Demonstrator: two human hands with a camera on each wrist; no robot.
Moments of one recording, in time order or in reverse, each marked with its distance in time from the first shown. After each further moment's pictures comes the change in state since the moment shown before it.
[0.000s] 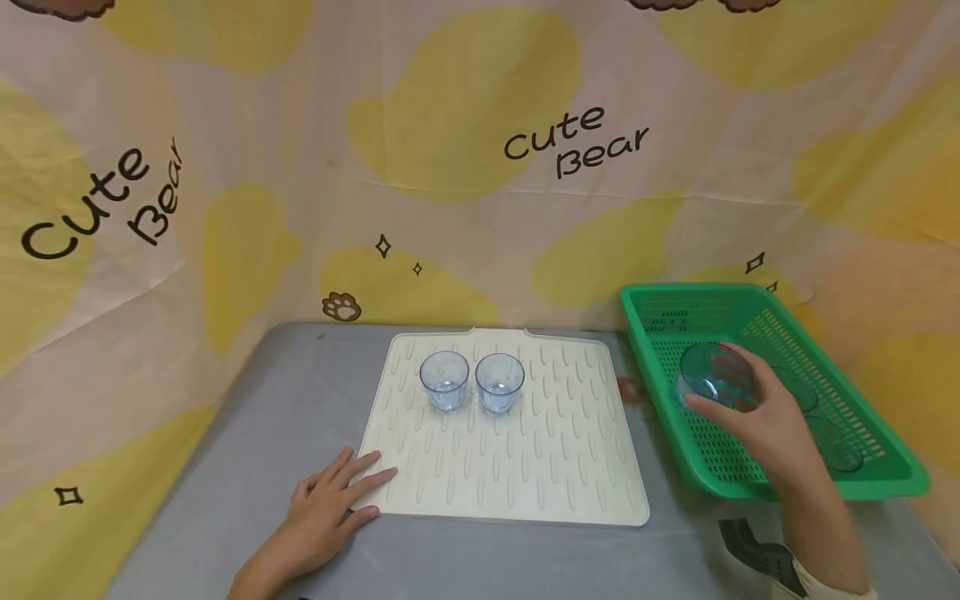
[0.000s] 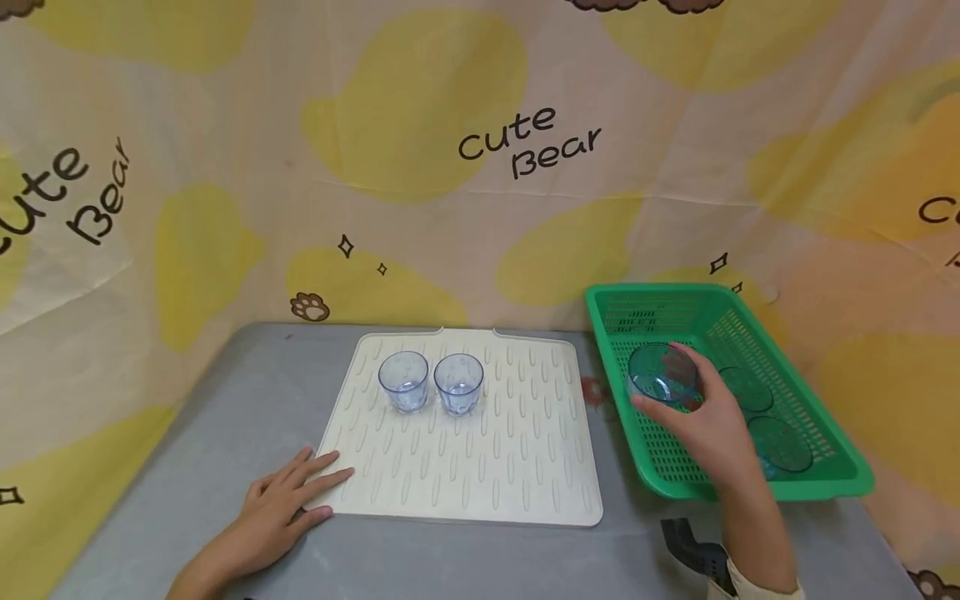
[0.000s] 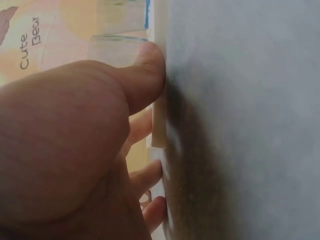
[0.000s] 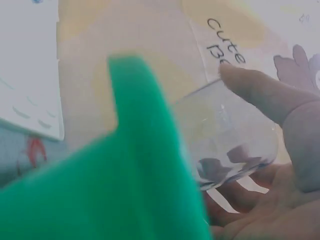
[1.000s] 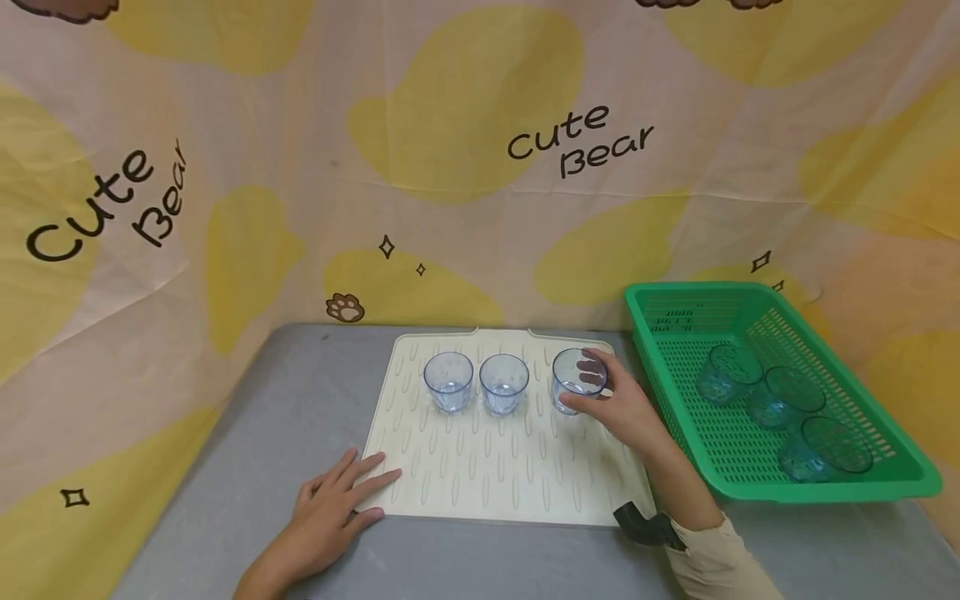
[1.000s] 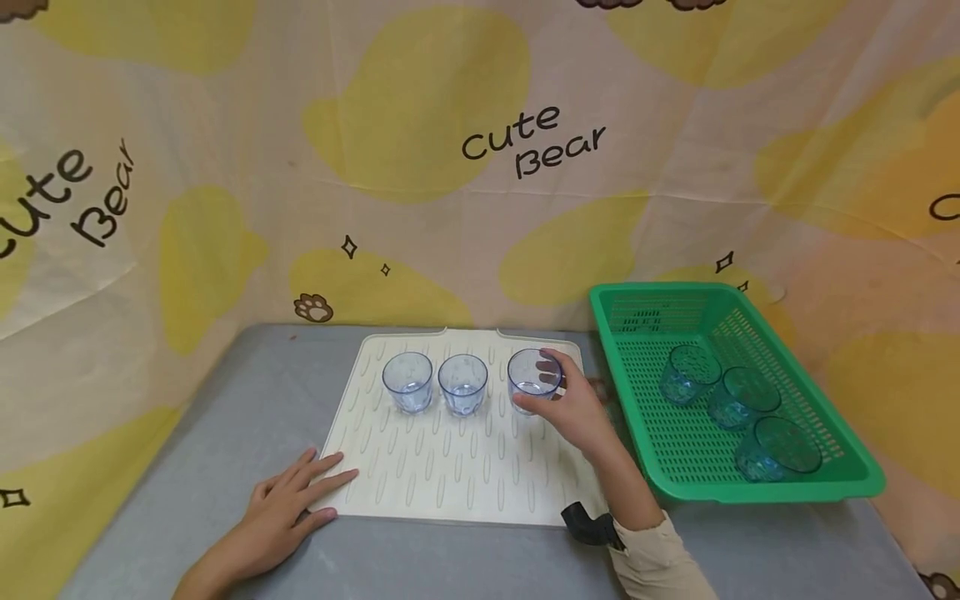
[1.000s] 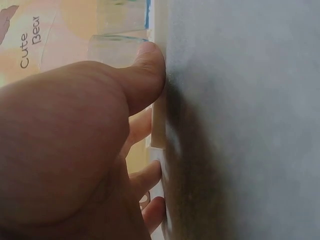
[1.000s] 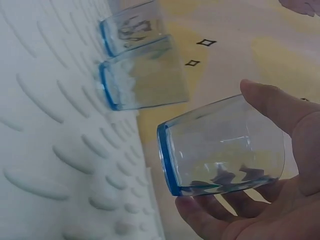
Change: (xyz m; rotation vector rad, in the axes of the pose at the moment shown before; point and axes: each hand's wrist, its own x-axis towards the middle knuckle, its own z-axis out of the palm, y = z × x) left_hand 0.000 -0.001 0.000 -0.008 -0.003 -0.005; right_hand 0.040 -0.037 0.134 0.202 -0.251 0.120
